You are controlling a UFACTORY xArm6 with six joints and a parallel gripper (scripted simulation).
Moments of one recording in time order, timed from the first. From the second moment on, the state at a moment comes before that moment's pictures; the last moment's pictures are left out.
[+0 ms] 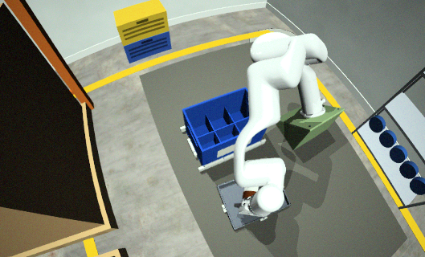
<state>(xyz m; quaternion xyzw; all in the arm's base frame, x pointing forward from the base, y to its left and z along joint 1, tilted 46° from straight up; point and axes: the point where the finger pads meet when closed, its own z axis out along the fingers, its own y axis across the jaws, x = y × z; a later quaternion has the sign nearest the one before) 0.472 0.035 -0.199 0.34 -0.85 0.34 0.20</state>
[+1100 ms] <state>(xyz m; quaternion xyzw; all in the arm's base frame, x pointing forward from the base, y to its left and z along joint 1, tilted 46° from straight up) 0.472 0.039 -0.194 0.34 -0.85 0.34 0.20</state>
